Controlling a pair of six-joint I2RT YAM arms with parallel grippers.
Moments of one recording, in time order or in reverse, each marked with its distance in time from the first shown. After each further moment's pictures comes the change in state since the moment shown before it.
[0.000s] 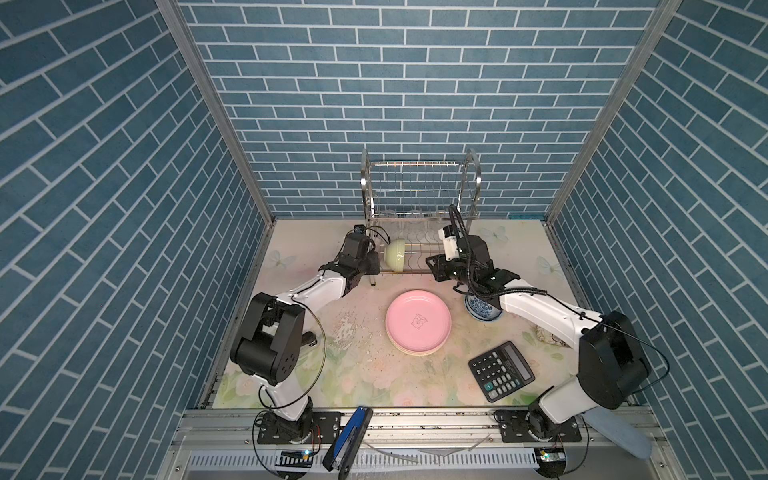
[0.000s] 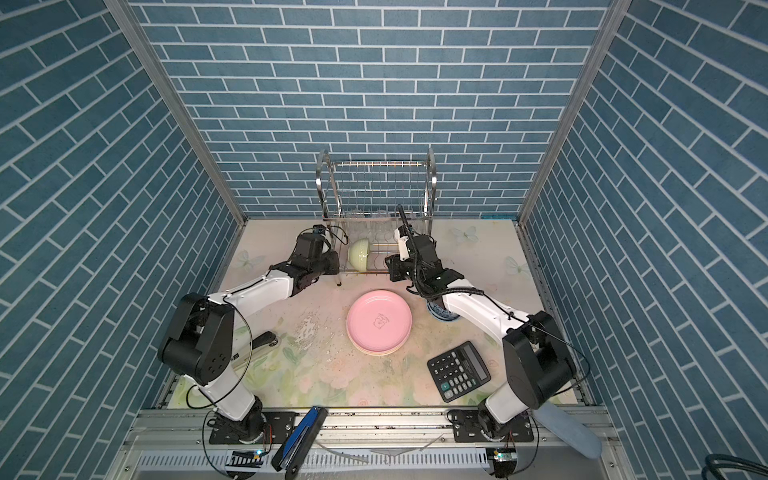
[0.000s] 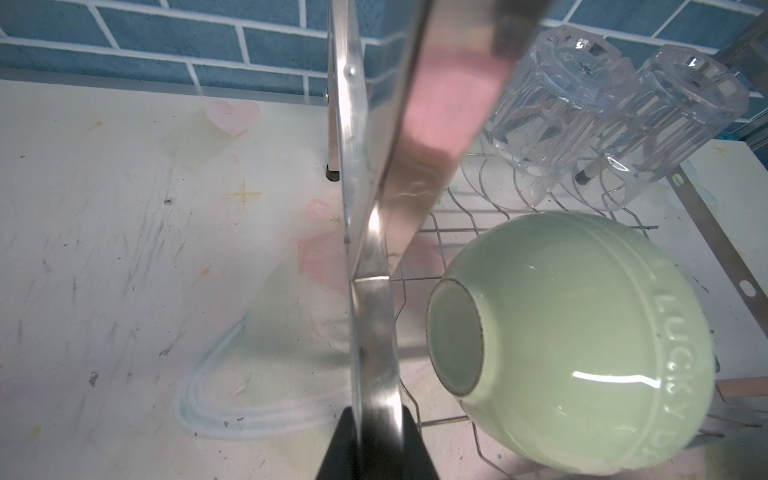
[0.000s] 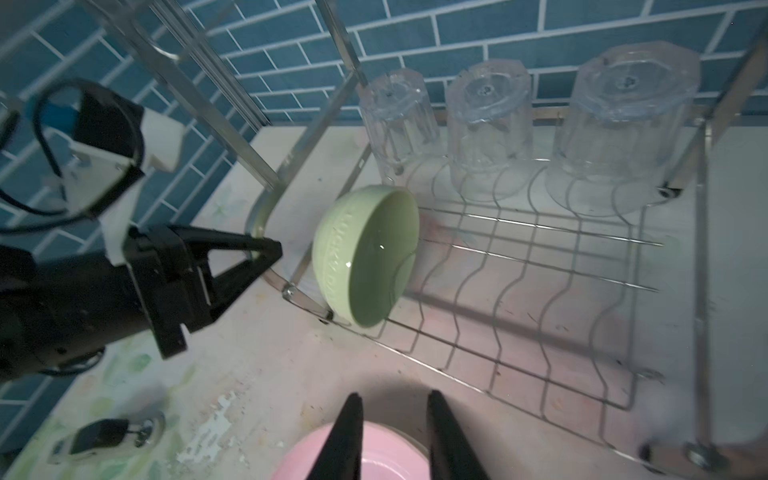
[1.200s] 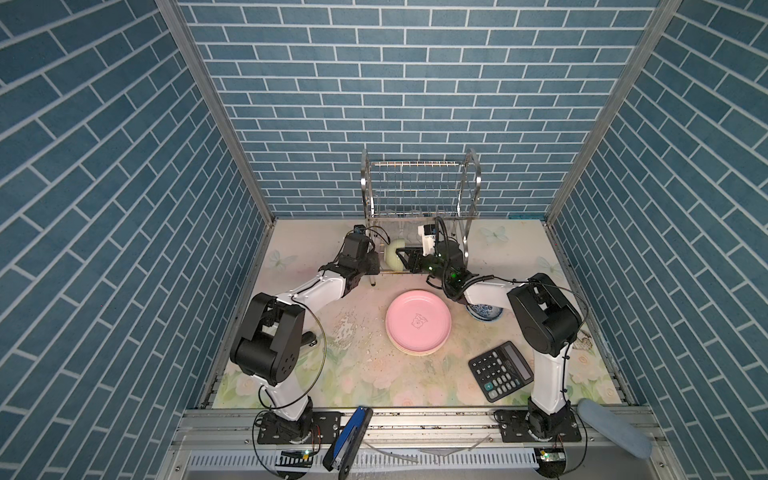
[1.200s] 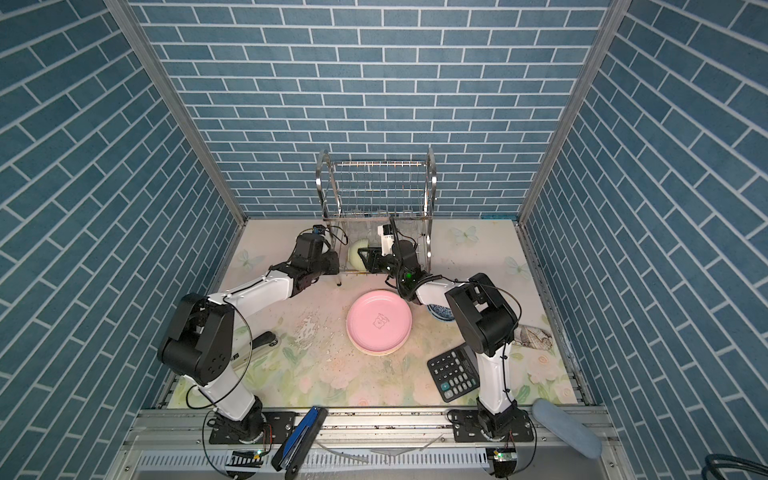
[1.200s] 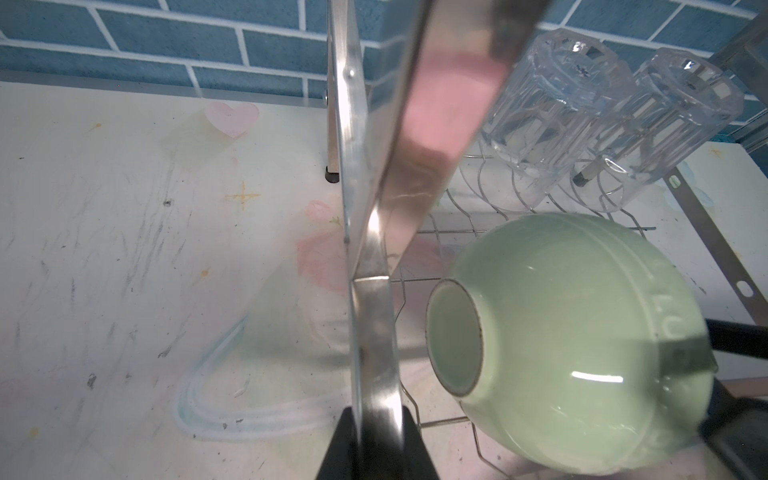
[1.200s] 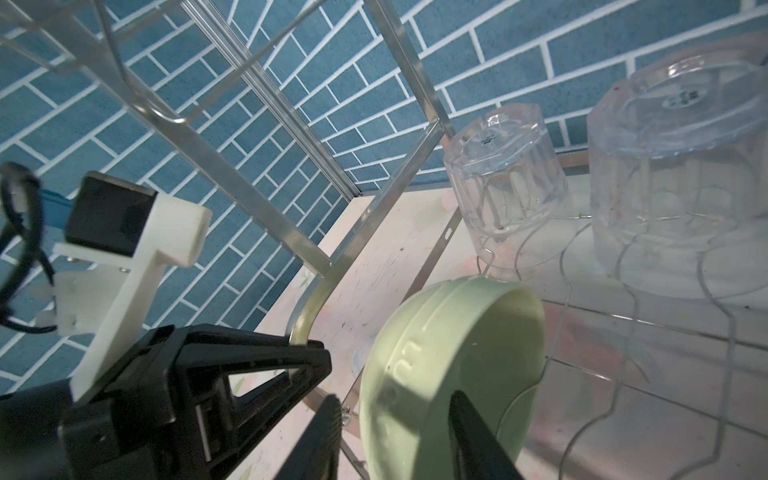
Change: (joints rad) left arm 0.000 -0.002 -0.008 0.012 0.003 0.000; right arm 0.012 0.425 0.091 0.612 -0.166 0.201
